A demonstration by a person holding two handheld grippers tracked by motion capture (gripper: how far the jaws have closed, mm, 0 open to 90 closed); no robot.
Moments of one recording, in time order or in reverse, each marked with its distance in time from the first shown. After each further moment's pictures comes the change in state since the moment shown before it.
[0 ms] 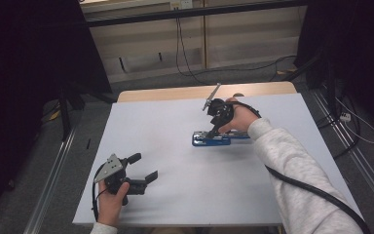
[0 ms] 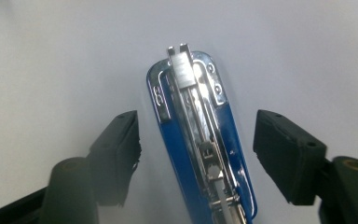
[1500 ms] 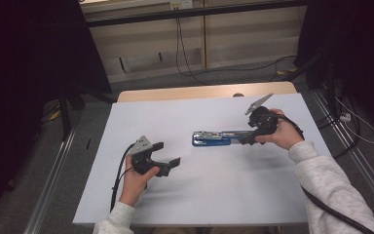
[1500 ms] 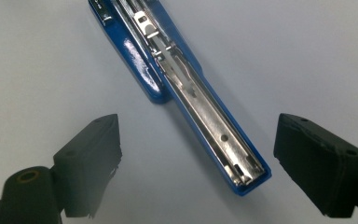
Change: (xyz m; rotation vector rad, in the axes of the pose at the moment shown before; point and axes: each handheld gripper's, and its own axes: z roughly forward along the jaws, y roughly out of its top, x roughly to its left) left arm 0.005 0.019 0.082 0.162 -0.028 -0.045; right arm -0.001 -0.117 -0.043 -0.151 -0.138 0.211
